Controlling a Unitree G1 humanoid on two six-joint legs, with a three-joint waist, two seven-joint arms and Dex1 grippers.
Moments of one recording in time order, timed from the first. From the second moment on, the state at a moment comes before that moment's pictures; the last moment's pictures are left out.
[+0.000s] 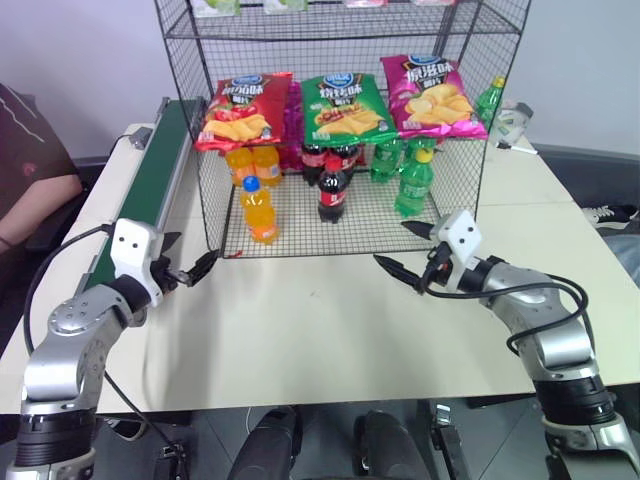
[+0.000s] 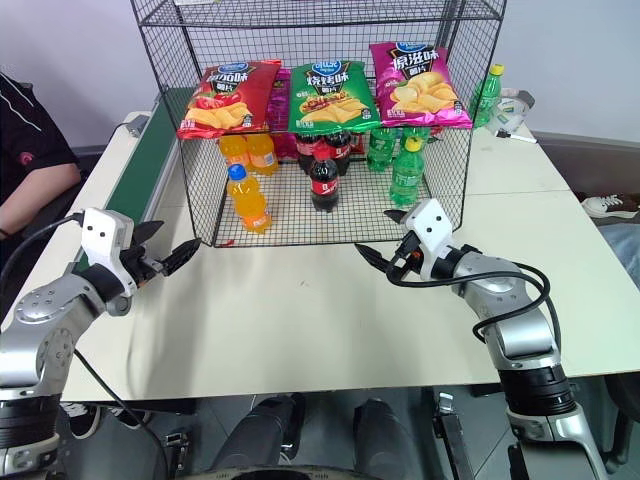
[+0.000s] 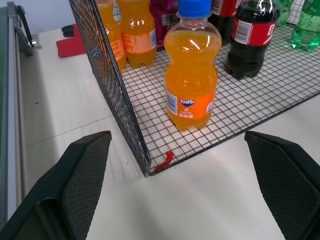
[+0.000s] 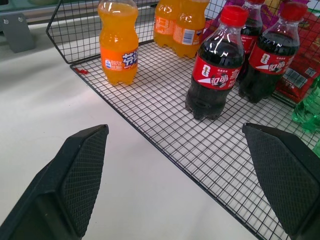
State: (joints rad) left arm -0.11 0.60 0.29 -0.22 -0.42 0.48 -0.57; right arm -0.29 -0.57 -0.01 -0.19 0.30 0.37 0.73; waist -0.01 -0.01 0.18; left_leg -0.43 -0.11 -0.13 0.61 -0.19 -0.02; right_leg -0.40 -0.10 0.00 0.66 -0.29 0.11
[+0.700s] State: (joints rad) left arm -0.09 0.60 0.29 -0.20 -0.42 0.46 -0.59; right arm -0.29 -0.56 -0.01 -0.19 0.30 0.36 0.73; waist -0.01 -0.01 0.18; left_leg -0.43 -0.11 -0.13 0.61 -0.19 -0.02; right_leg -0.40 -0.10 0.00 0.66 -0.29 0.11
